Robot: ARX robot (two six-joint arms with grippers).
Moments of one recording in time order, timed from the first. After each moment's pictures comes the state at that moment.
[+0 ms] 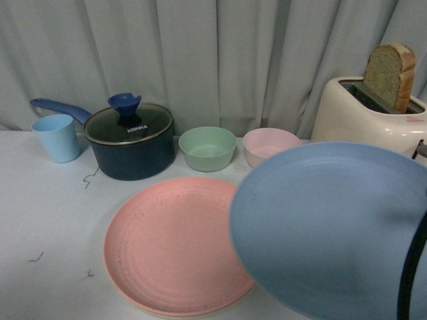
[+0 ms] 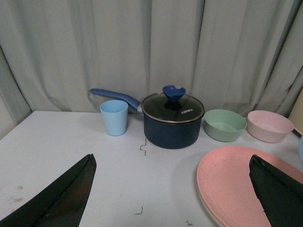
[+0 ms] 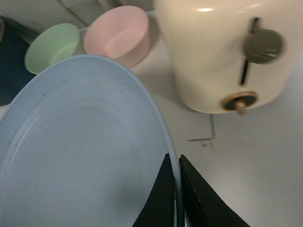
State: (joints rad) left arm 0.00 0.01 0.01 0.00 0.00 -0.01; right arm 0.10 1.52 0.54 0.40 -0.08 0.27
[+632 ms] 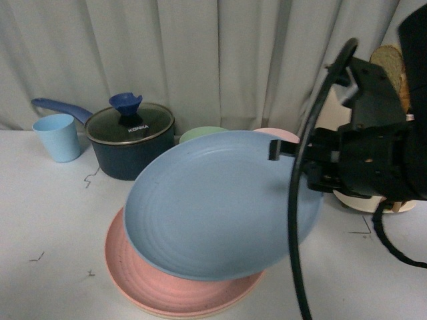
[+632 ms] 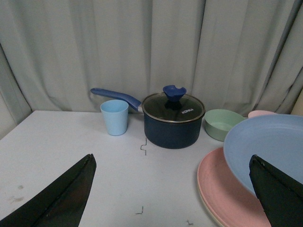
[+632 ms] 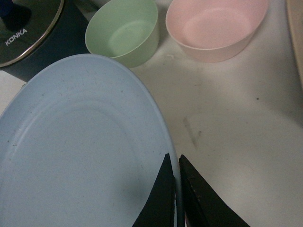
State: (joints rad) left arm 0.00 0.01 0.01 0.00 0.00 -0.01; right arm 0.36 1.82 0.87 0.34 -0.03 0.37
